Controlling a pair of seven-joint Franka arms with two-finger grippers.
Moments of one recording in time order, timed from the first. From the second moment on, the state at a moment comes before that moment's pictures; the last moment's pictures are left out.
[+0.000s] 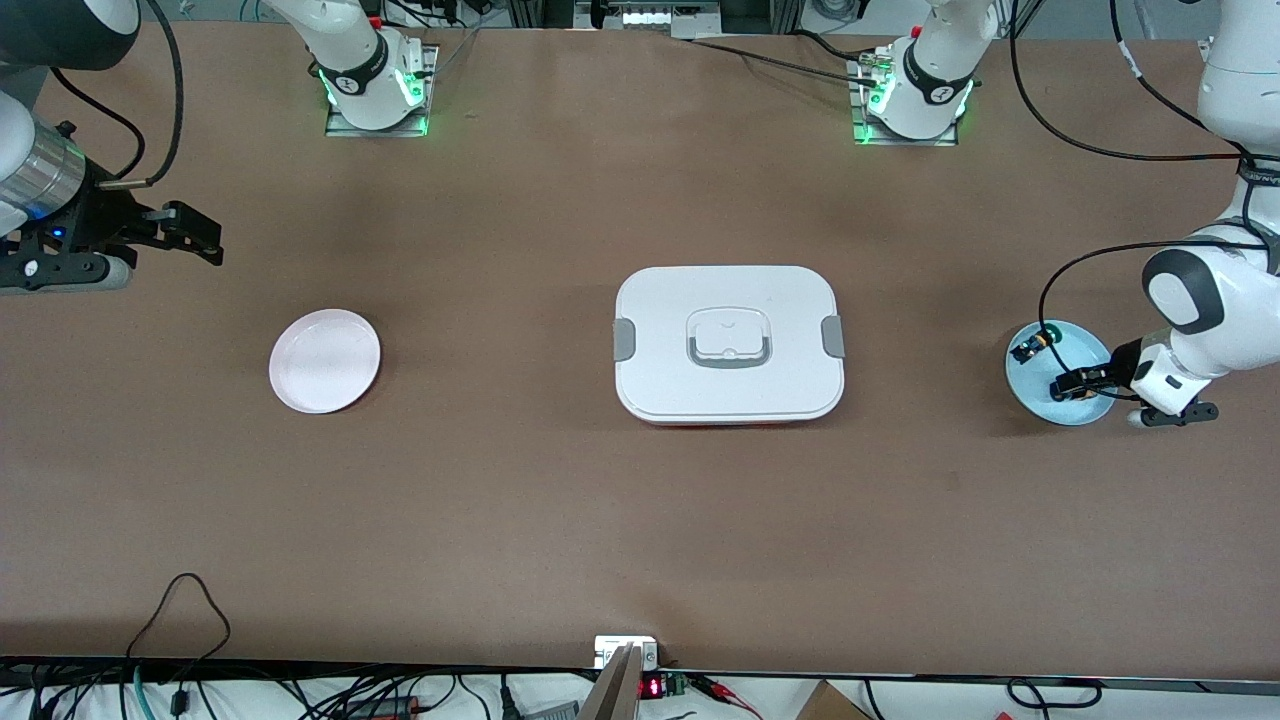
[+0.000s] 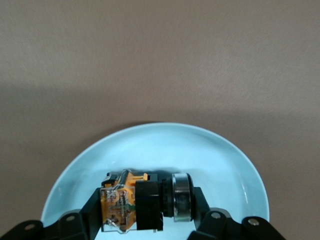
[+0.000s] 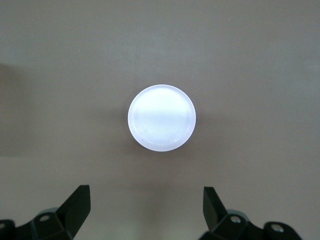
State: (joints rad) left arm 0.39 0.56 -0.02 -1.93 -0.16 2.43 0.36; right arm 0.08 0.02 -0.03 -1.67 -0.04 1.64 -0.01
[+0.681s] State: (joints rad) left arm 0.39 0.46 -0.09 -1.72 -0.18 1.98 0.51; right arm 0.08 0.04 -0.03 -1.65 -0.04 1.64 -0.01
